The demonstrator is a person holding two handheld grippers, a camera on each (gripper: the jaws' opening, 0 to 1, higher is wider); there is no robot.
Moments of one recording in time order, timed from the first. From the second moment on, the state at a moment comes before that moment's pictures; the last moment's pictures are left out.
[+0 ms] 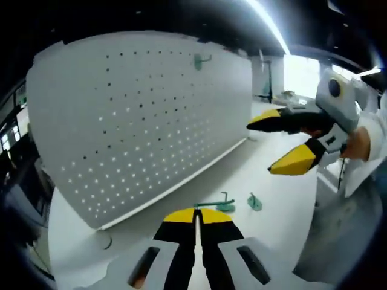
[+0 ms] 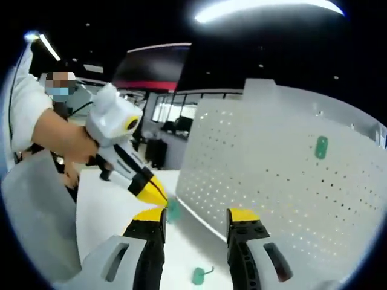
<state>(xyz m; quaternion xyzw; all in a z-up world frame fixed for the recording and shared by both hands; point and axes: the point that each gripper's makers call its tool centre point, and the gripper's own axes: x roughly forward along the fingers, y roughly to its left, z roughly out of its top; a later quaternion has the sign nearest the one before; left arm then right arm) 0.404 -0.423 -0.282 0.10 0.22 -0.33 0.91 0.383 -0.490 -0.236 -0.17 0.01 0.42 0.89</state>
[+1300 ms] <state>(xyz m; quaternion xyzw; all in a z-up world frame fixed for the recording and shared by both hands) 0.383 -0.462 -0.263 0.01 0.26 -0.35 0.90 0.384 -0.467 -0.266 -0.29 -0.03 0.45 0.84</state>
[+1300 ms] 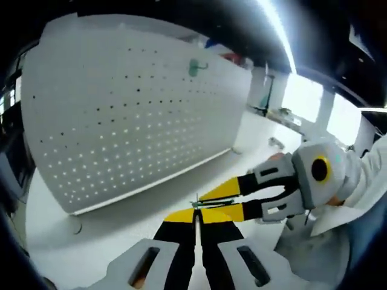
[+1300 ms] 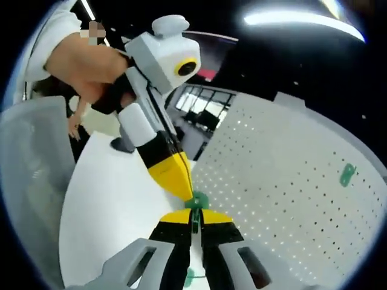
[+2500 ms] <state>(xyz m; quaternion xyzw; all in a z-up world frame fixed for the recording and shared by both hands) 0.381 -0.484 -0.225 0.07 0.09 -0.36 0.92 0.408 -0.507 -0.239 -0.18 0.01 0.39 0.90</state>
